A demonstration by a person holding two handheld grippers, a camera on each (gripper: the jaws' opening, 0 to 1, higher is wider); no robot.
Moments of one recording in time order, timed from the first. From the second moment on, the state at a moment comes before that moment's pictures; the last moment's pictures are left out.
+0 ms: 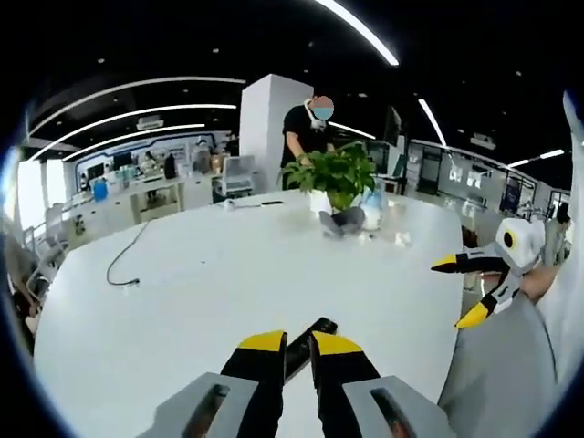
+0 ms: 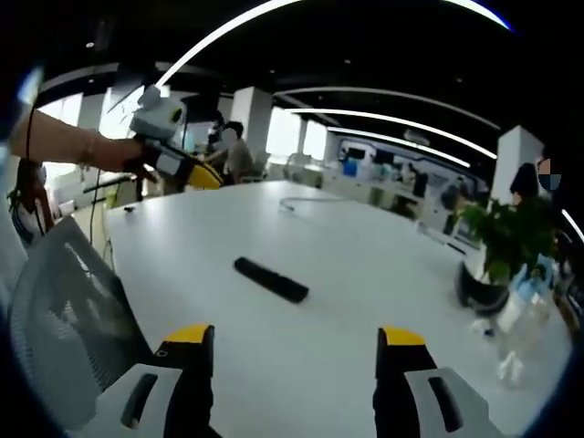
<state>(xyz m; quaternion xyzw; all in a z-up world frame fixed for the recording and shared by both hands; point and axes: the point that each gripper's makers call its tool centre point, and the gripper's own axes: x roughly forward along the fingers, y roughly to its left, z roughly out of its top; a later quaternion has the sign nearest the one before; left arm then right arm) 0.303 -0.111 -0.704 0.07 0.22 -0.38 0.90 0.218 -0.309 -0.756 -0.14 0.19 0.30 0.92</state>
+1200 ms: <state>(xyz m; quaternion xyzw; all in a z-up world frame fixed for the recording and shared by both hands) 0.313 -0.125 -0.769 0.13 0.32 -0.42 0.84 0.218 -0.311 -0.758 -0.14 0.20 0.30 0.92</state>
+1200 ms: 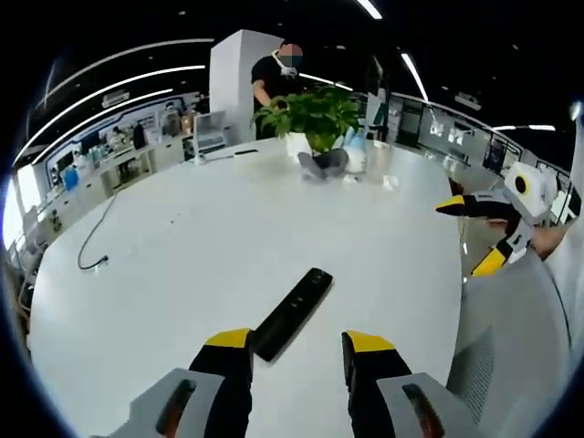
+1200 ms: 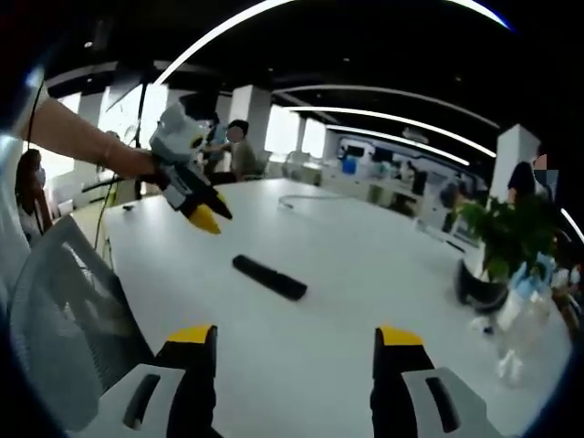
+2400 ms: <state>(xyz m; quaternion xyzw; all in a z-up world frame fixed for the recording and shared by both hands) 0.345 -0.132 -0.798 0.16 0.33 -0.45 0.82 0.221 -0.318 -0.767 -0.15 0.23 0.27 0.92</state>
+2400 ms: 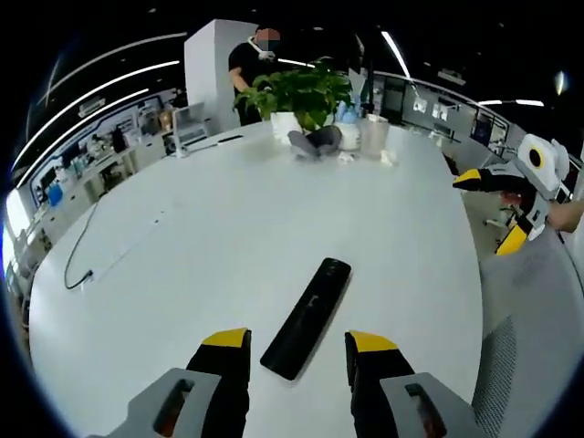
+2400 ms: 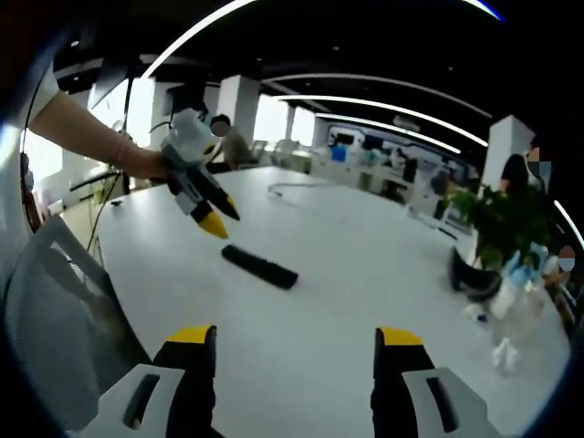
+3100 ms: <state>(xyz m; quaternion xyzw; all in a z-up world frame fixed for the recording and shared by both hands) 0.354 -0.139 -0.823 0.18 0.32 -0.49 0.79 0.225 -0.343 -0.767 -0.06 0.25 0.21 0.94</state>
